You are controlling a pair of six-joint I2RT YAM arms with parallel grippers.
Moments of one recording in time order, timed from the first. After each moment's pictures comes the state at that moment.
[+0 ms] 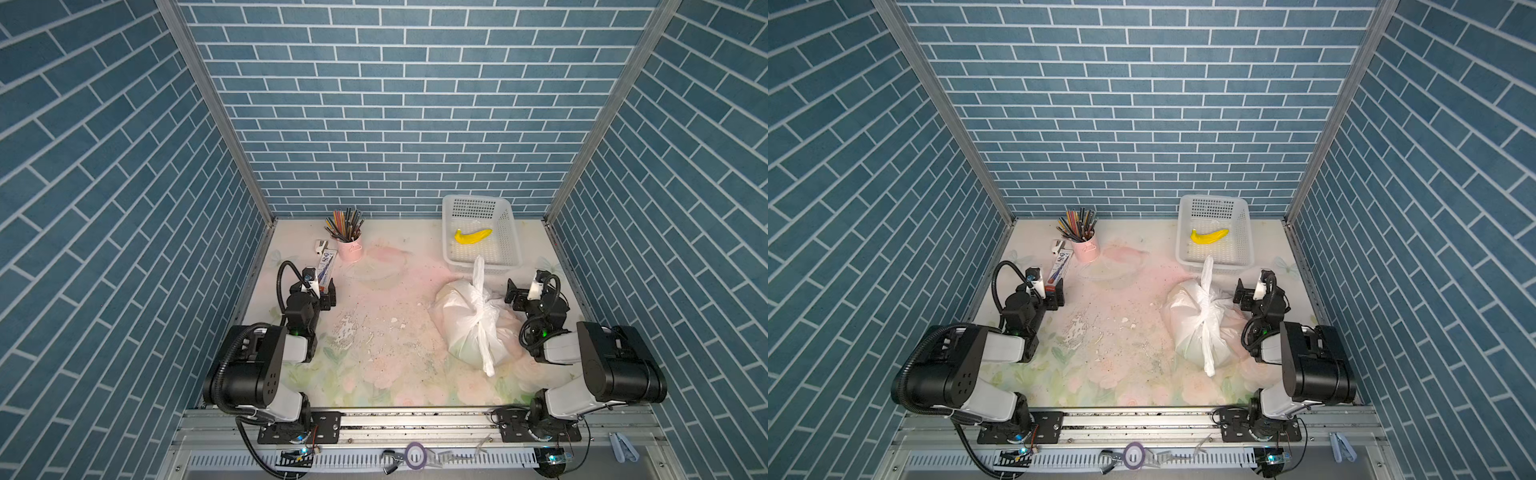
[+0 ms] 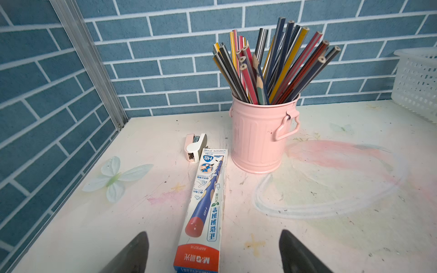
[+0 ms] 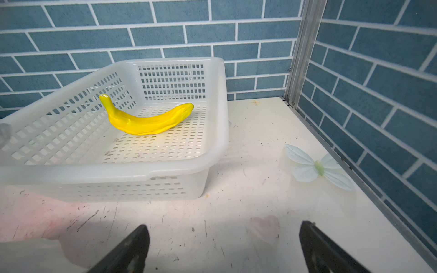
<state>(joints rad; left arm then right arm) -0.04 1.52 0.27 1.04 -0.03 0.03 -0.04 1.52 0.25 1.07 -0.03 0.02</state>
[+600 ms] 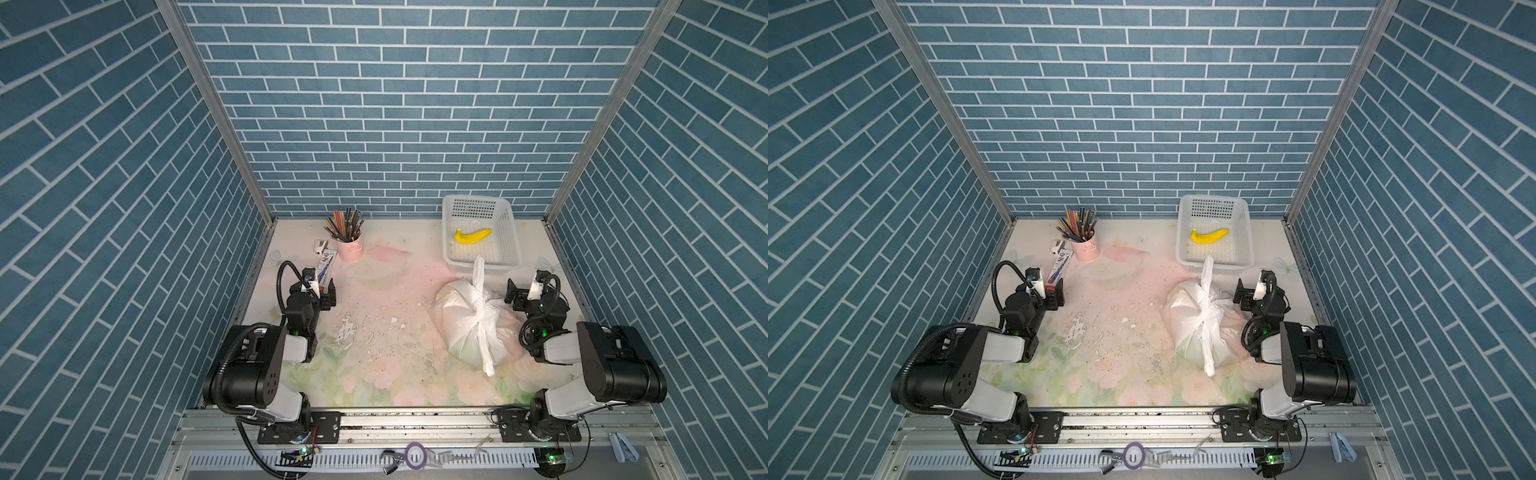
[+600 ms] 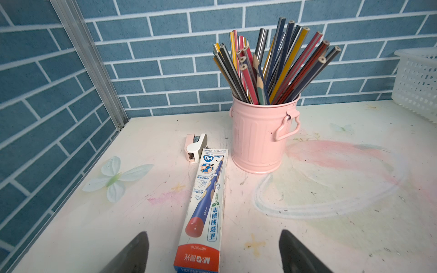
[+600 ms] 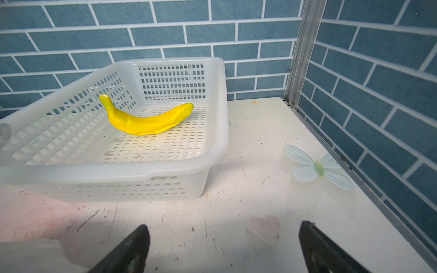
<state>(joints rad) -0.04 1.52 0.27 1.04 -0.04 0.03 -0.04 1.52 0.25 1.07 -0.03 0.02</state>
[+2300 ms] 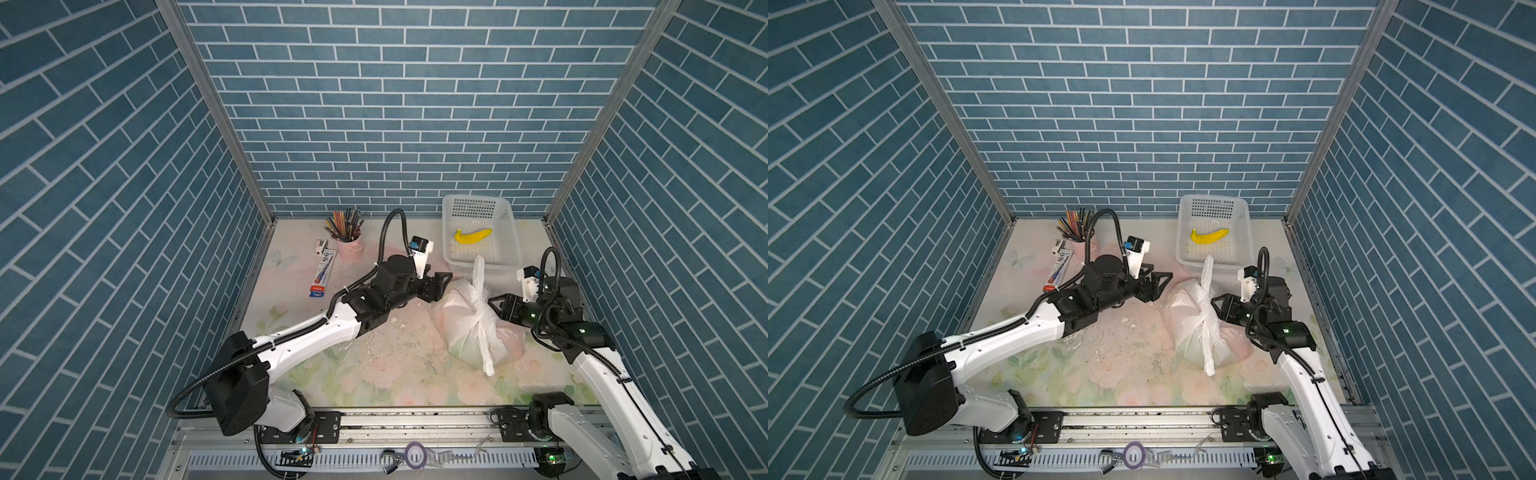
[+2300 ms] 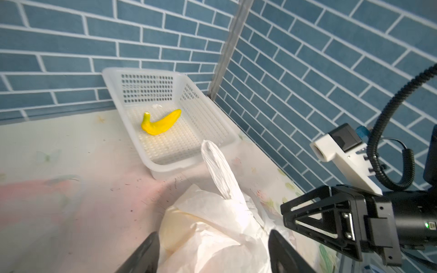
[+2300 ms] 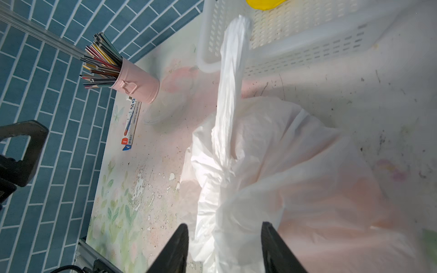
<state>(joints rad) -0.89 1.46 1.08 0.07 0.04 -0.40 0.17 0.82 0.69 -0.60 -0.44 0.46</state>
